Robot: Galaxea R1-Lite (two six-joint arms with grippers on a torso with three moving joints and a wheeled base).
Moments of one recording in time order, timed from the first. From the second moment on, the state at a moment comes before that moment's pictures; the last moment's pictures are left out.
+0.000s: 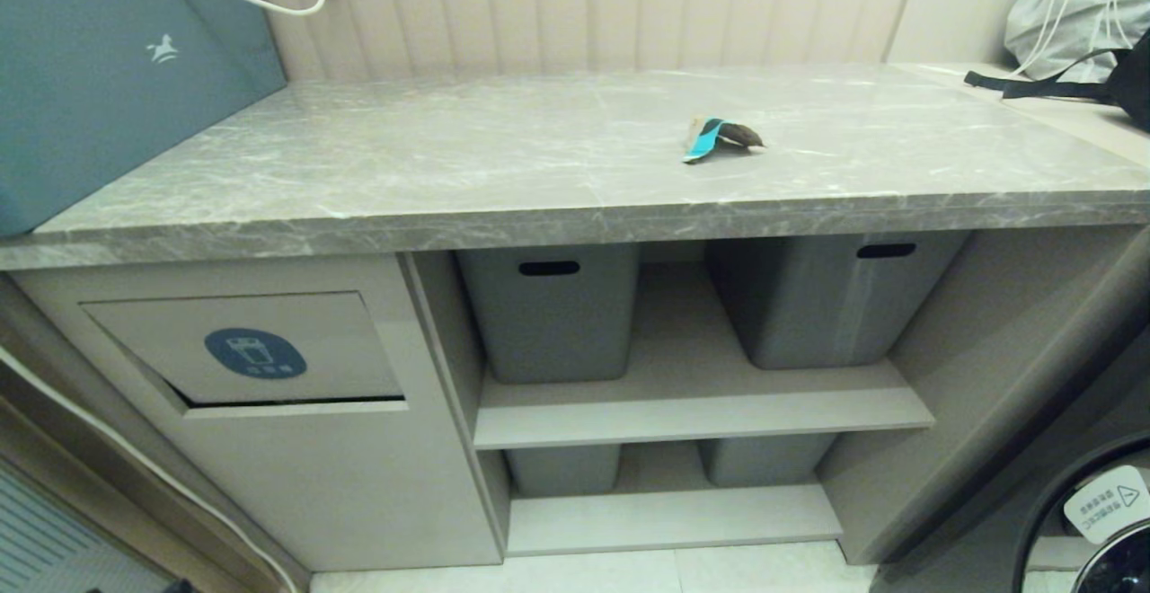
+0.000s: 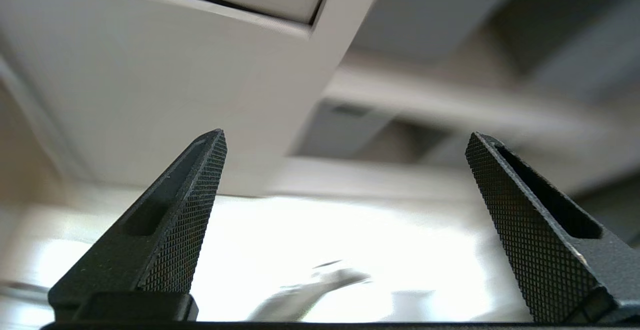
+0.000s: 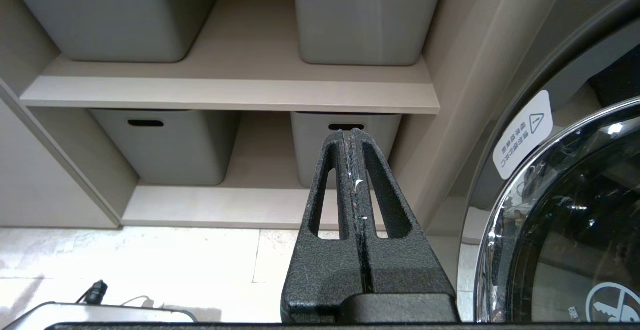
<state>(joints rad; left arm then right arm) 0.18 0.49 -0.01 -0.32 -0.30 -0.27 0.00 0.00 0.00 0.00 0.03 -0.03</state>
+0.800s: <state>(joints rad) 0.17 0.28 0.00 -0.21 -0.20 0.14 0.00 0.00 0.00 0.00 0.03 -0.03</state>
